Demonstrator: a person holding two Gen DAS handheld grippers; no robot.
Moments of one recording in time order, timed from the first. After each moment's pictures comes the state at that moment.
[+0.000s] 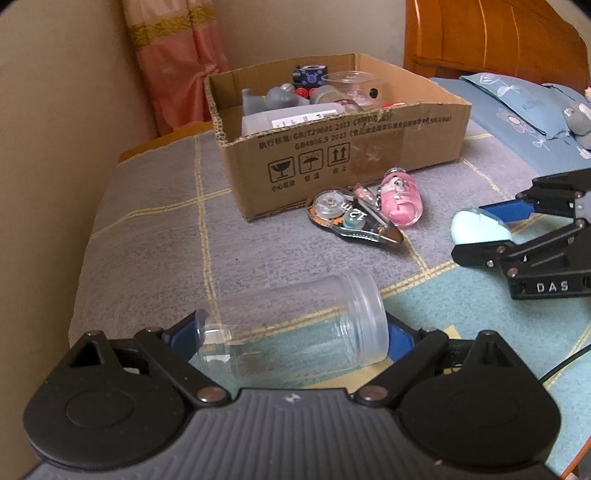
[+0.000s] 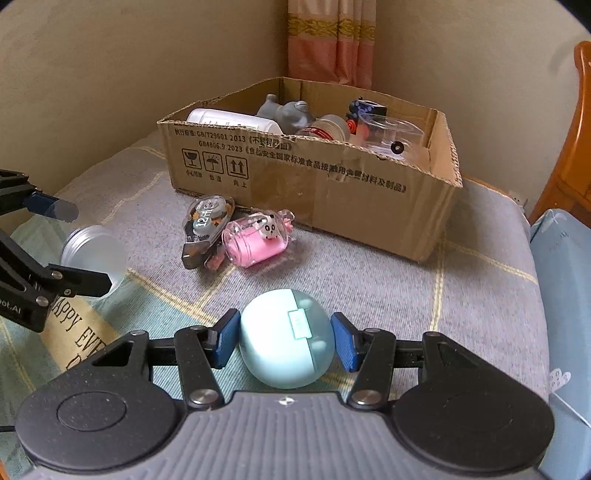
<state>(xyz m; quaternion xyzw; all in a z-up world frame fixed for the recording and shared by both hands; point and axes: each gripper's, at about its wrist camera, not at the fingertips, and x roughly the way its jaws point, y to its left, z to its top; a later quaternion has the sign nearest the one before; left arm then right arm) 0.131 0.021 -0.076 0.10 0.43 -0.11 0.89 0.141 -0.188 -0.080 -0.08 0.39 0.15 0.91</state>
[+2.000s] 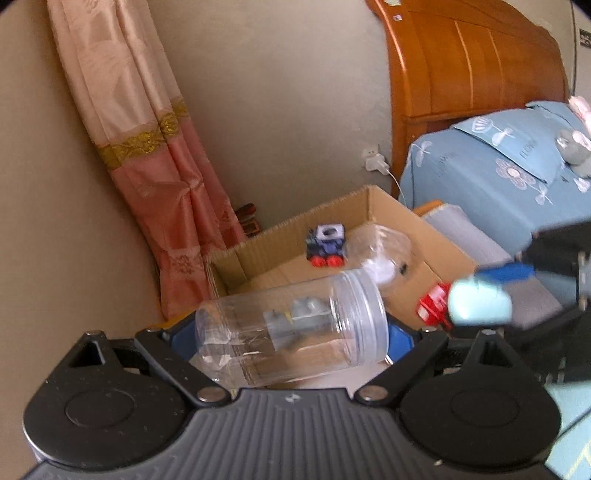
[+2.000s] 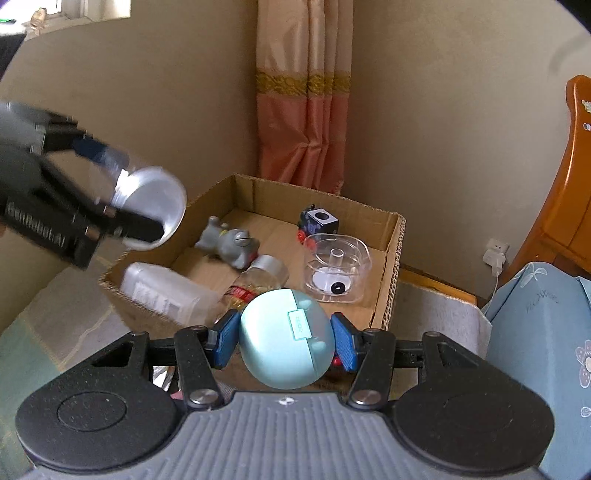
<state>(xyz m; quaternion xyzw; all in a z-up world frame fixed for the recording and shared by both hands) 0.291 -0.004 0.047 0.15 0.36 -0.15 0.91 0.244 -0.211 0.014 -0.07 0.36 0.13 0.92</state>
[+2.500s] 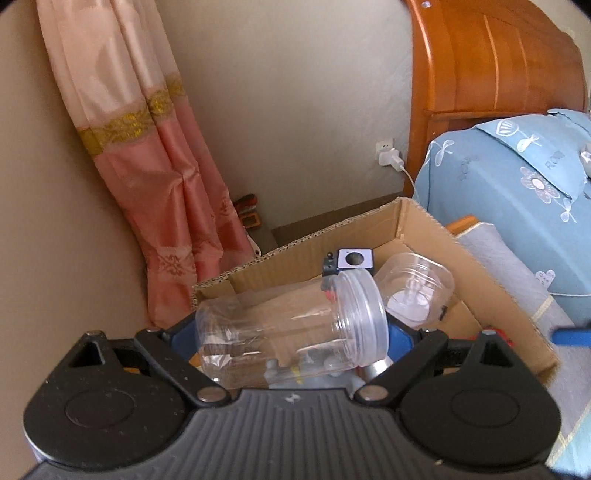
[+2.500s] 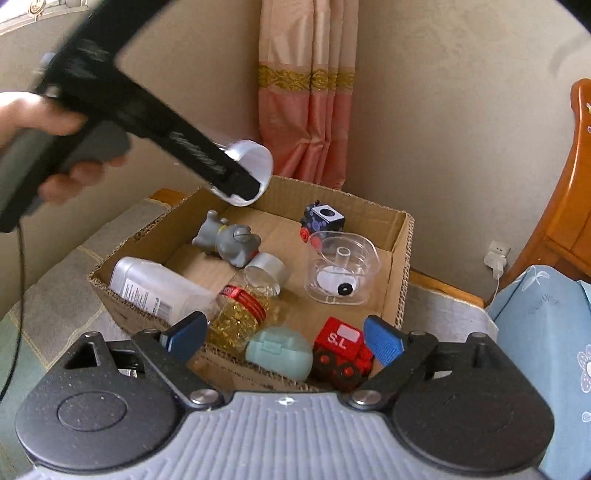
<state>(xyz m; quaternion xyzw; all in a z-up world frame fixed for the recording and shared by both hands) 0.374 -0.022 0.019 0.13 0.39 -0.14 0.90 0.238 -0.205 0.007 -0.08 0.35 0.13 0.92</state>
